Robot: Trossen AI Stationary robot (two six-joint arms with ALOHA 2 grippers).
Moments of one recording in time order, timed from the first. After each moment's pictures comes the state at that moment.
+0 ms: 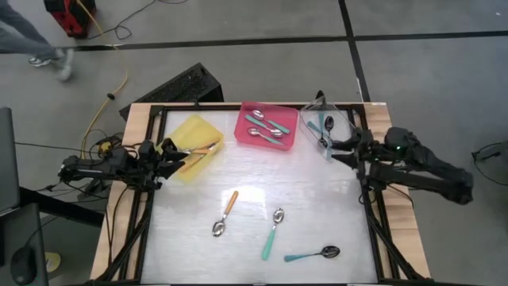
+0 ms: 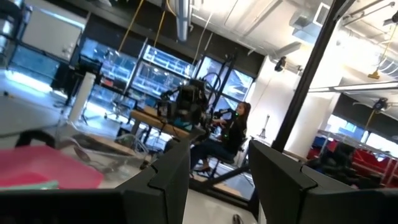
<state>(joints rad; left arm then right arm) -0.09 0.03 0.14 0.20 -0.16 -0.38 -0.33 0.21 0.51 -0.48 -0.21 0.22</state>
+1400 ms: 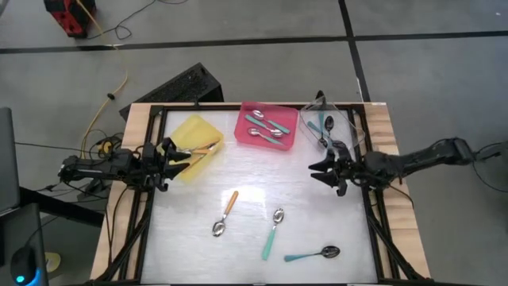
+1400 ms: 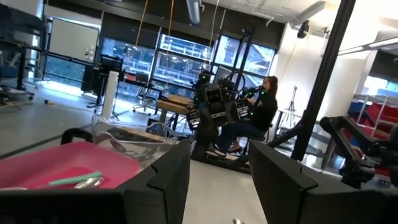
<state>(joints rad) -0.09 0.03 0.14 0.10 -0.20 -0.23 0.17 0.51 0.14 0.43 0.17 0.50</state>
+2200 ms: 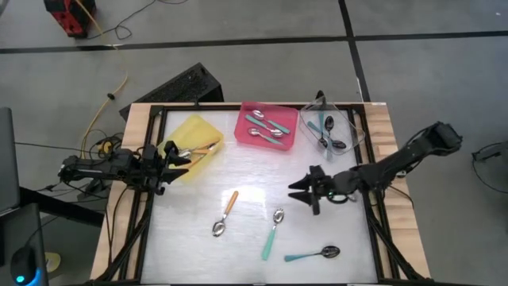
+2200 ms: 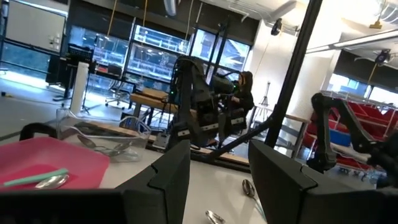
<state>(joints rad) -0.09 0.03 0.14 0.10 -0.08 -0.27 0.37 1.11 0.39 0.49 0.34 0.63</state>
